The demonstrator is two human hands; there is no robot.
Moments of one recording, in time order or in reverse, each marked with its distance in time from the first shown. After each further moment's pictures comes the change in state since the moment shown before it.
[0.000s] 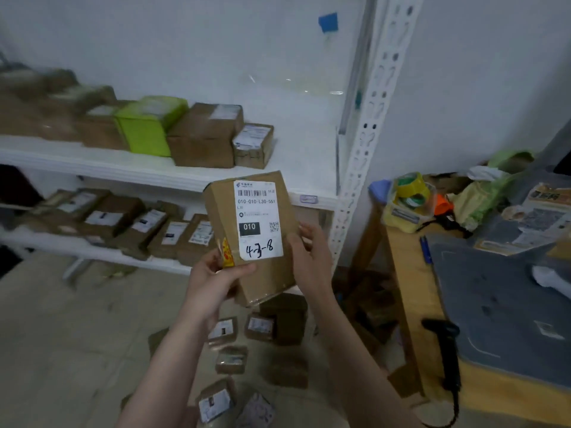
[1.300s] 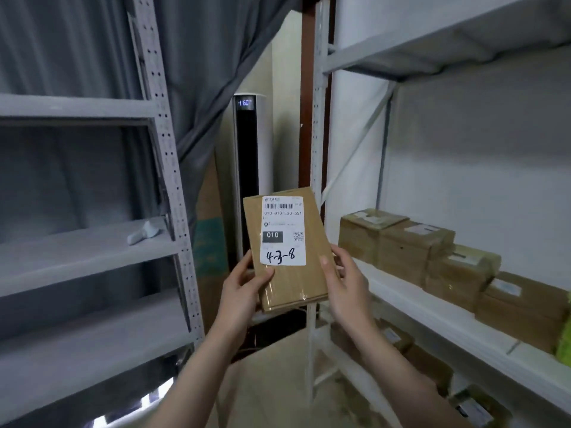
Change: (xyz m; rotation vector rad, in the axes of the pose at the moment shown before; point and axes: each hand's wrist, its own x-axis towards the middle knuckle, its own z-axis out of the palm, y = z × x) left_hand 0.000 0.253 -0.678 -0.093 0.700 0.592; right_hand -0.145 -0.297 0.692 0.214 -0.754 -0.575
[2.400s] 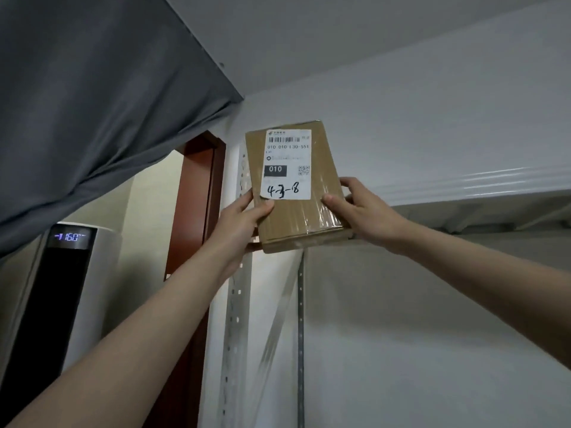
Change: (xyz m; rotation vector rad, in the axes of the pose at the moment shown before) left_hand 0.575 0.253 0.177 -0.253 -0.684 0.517; right_hand 0.537 -0.170 -0.017 -0.724 0.307 -0.368
